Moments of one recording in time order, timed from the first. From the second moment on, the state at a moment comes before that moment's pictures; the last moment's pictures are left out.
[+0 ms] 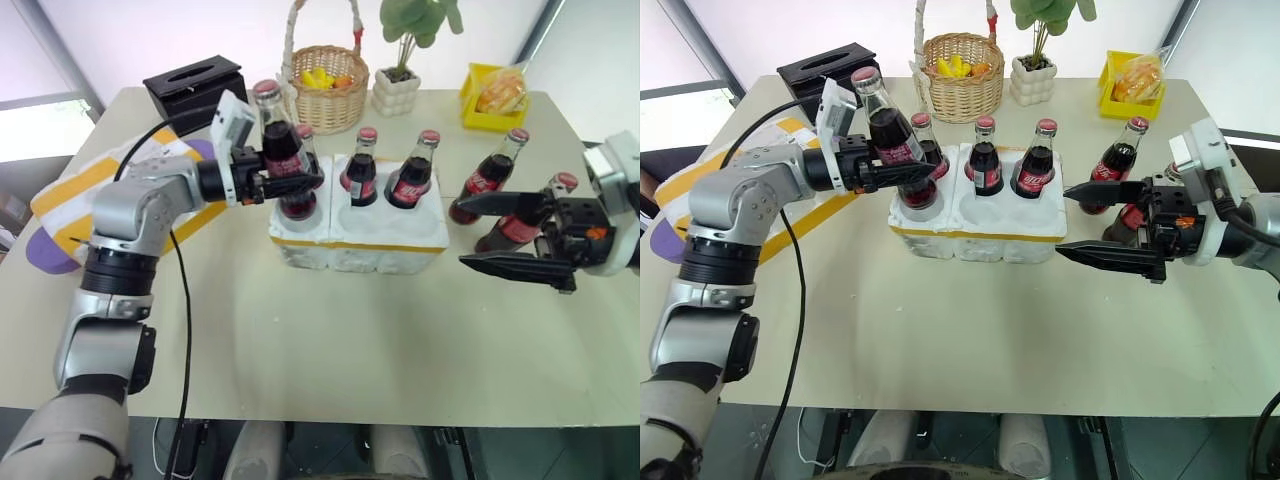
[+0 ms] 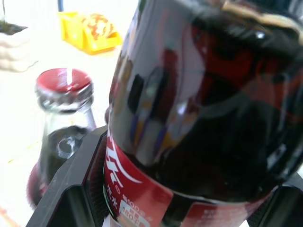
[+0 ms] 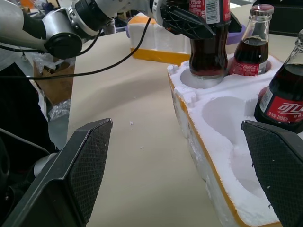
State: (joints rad) left arm -0.92 0.54 -0.06 0.23 -0.57 0.67 -1.01; right arm -0.35 -1.07 -0.39 -0.31 0.93 0.79 1.21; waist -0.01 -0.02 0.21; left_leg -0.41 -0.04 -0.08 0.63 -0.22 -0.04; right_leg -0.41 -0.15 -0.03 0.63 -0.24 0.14
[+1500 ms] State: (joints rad) left arm -0.81 0.50 -0.13 0.22 -0.33 0.51 -1.08; right arm -0.38 -1.04 -0.36 -0.27 0.91 0.75 1.19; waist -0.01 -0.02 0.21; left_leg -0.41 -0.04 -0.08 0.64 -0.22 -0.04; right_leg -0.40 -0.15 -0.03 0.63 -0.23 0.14
